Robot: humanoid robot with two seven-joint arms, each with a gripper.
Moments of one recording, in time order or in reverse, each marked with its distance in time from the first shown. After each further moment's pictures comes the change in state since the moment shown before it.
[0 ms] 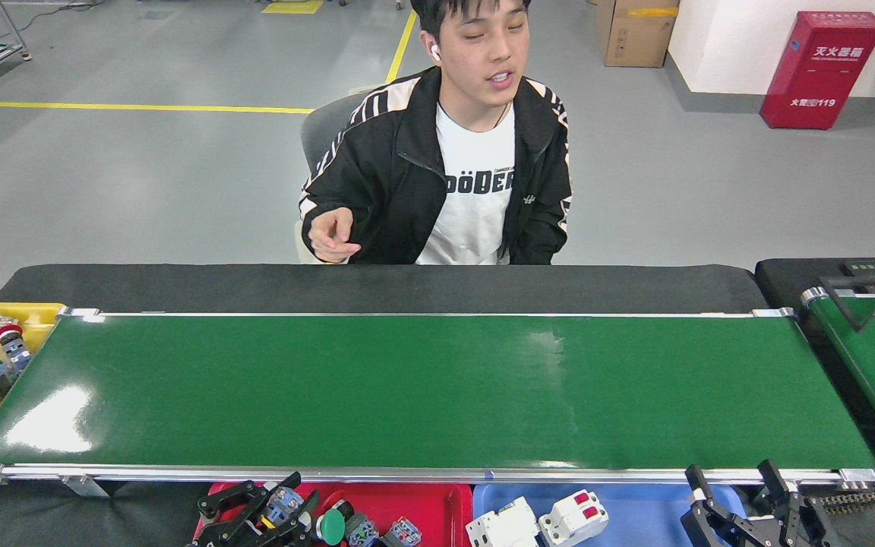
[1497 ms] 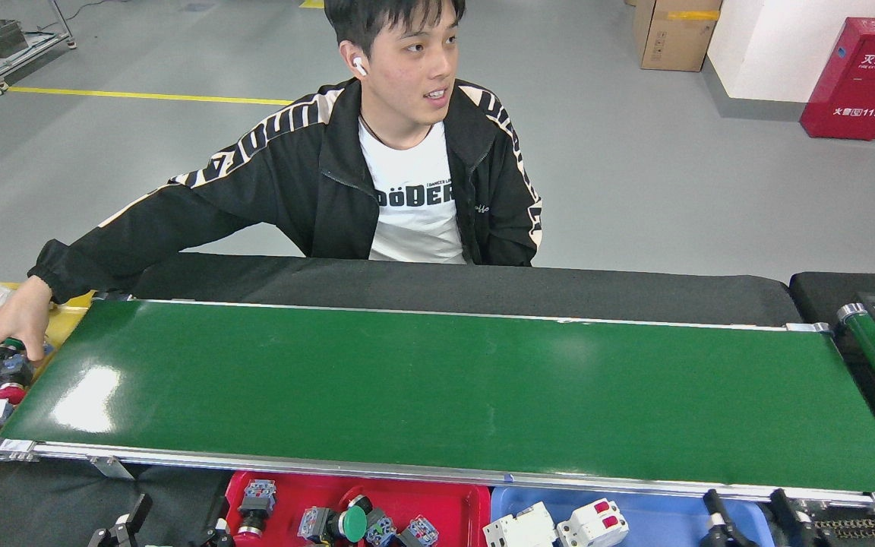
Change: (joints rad) left arm 0.101 -0.289 0.326 -0.024 -0.082 0.247 0.030; right arm 0.067 -0.005 -0.142 -0.005 -0.020 -0.003 0.013
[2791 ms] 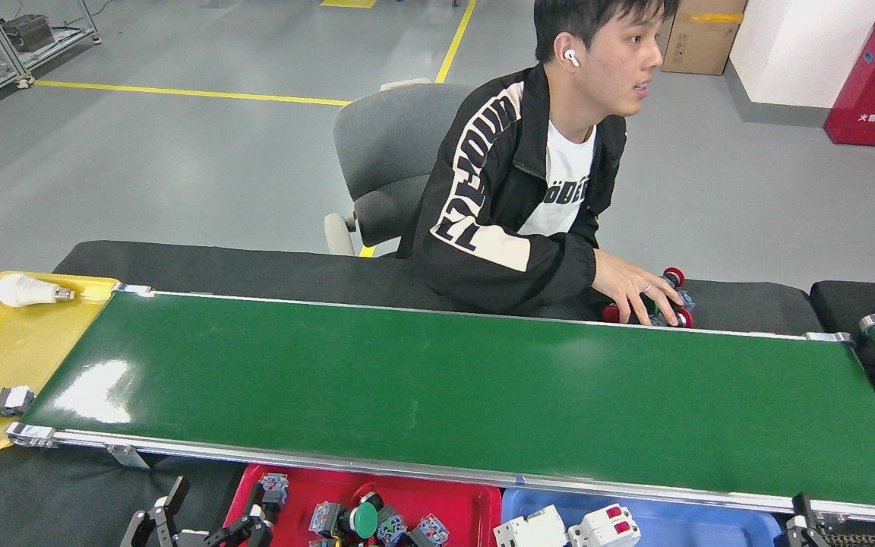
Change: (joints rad) left arm -0.036 -0.034 -0.109 -0.002 0.004 -0.006 0.033; right arm 0.073 -0.022 0.065 0.000 -0.074 0.275 -0.166
